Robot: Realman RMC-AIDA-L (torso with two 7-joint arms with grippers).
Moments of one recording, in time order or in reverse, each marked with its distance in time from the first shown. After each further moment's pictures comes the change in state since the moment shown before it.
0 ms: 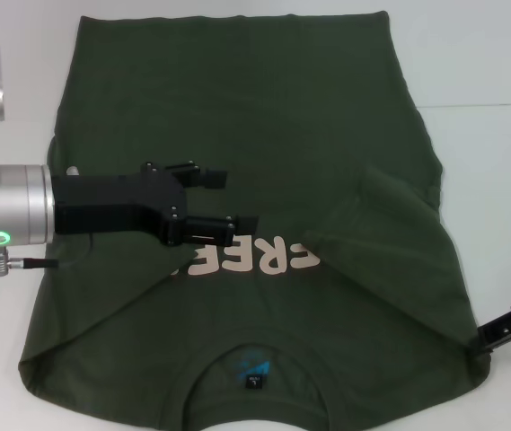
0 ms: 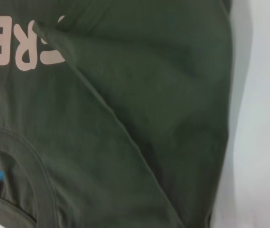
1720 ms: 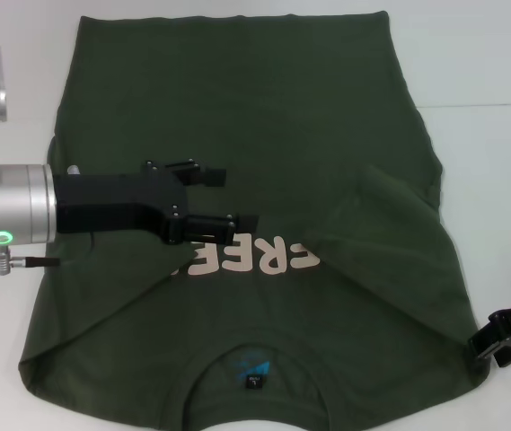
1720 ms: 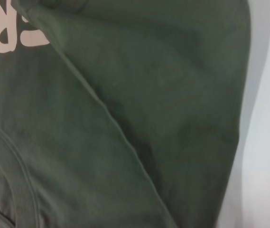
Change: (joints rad) left arm 0.000 -0.003 0.000 -0.003 -0.001 -0.014 0.013; right arm 0.055 0.002 -0.062 0.129 -0.048 0.093 0.012
